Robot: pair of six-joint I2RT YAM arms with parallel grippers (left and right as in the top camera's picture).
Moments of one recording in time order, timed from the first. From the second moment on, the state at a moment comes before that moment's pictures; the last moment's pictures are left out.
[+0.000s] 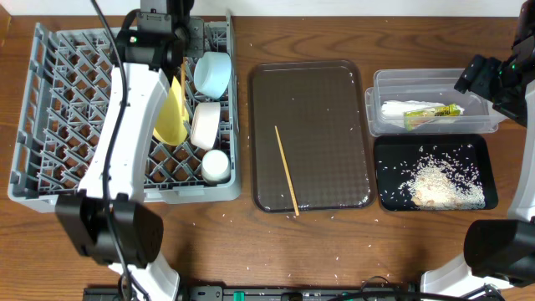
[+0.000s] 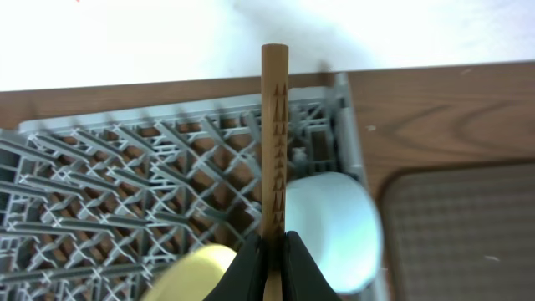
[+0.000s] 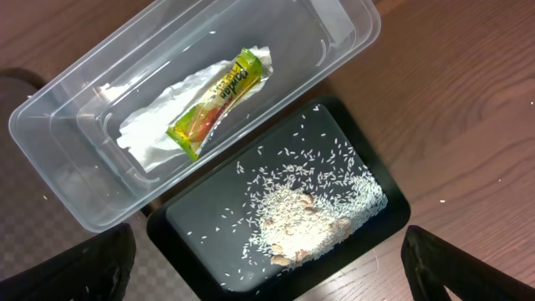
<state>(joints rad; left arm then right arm) -0.12 1.83 1.85 -0.78 -0.14 -0.01 -0.22 1.78 1.98 -1.45 0.15 0.39</state>
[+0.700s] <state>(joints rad) -0.08 2.05 1.84 -0.71 -0.23 0.05 -0.22 1.78 1.98 -1.45 0.15 0.39</state>
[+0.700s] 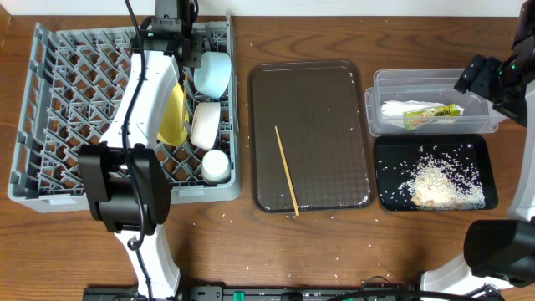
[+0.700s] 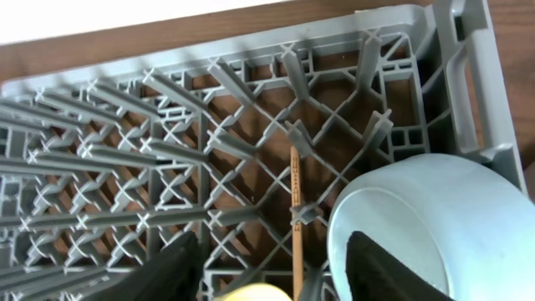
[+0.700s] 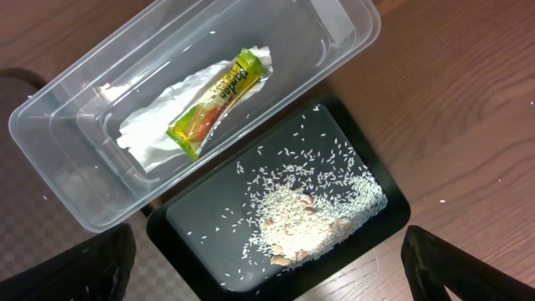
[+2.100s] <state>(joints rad) -0.68 2.18 1.63 -1.15 0.10 -0.79 -0.22 1.78 1.98 -1.45 0.15 0.39</state>
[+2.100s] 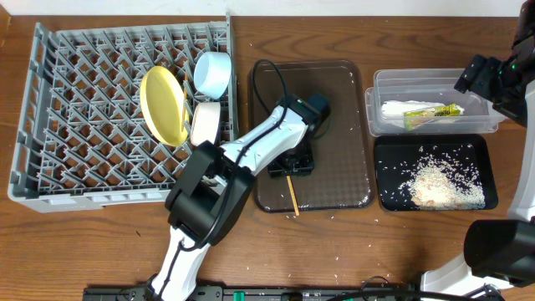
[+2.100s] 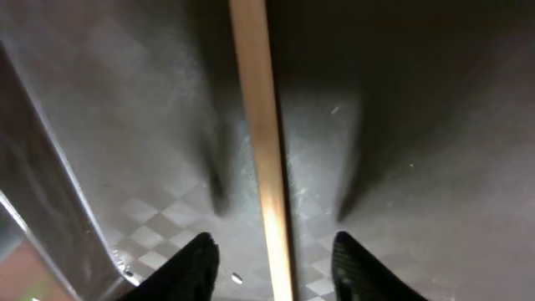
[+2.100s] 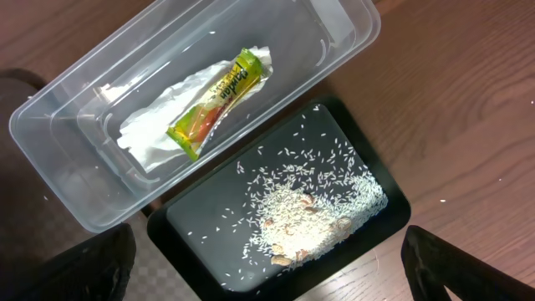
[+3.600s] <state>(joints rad) -0.14 1.76 1.67 -1.20 -0.27 -0.15 -0.22 1.78 1.98 -1.45 0.15 0.39</state>
